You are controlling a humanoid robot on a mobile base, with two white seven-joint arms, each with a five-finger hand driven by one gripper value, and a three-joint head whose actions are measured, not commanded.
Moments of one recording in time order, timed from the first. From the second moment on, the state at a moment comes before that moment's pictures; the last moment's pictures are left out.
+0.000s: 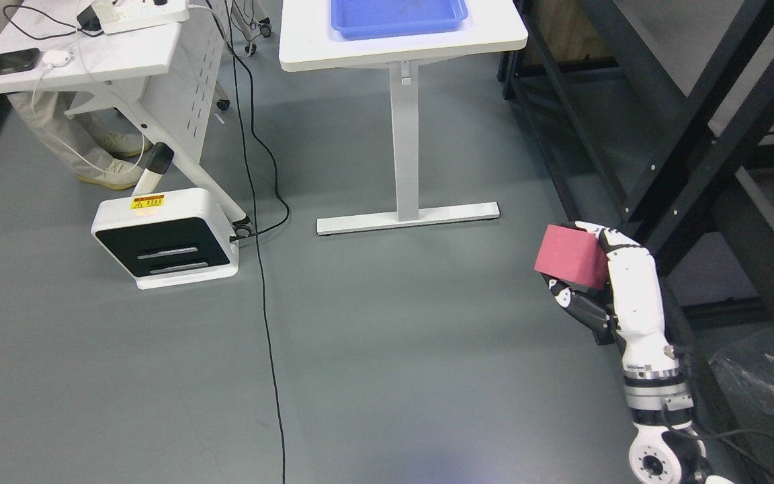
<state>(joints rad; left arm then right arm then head) 0.00 0.00 -0.13 0.00 0.13 -0.12 -0.17 0.14 0.00 -0.04 -1.63 0.87 -0.51 -0.31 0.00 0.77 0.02</state>
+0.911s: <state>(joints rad) 0.00 0.00 -0.13 0.00 0.13 -0.12 -0.17 0.14 0.00 -0.04 -1.63 0.87 -0.51 -0.31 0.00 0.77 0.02</state>
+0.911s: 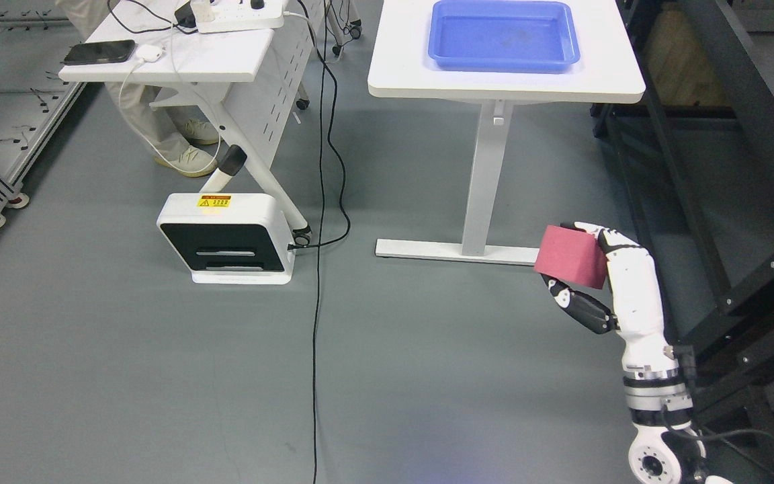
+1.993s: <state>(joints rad) 0.00 0.00 -0.13 0.00 0.13 -0.12 -0.17 0.14 0.00 -0.03 -1.63 0.87 -0.51 -0.31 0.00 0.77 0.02</state>
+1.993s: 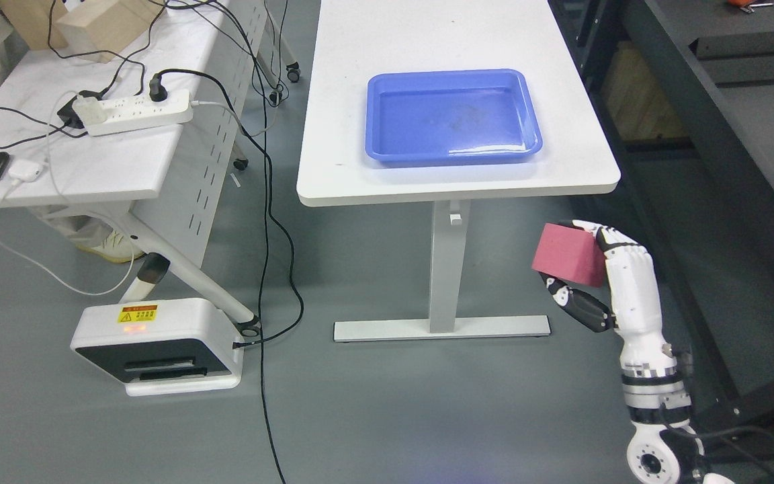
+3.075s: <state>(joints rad) 0.00 0.00 -0.13 0.00 0.13 -0.12 -0.17 0.14 0.00 0.00 -1.63 0.87 -0.55 -0.29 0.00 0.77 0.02</state>
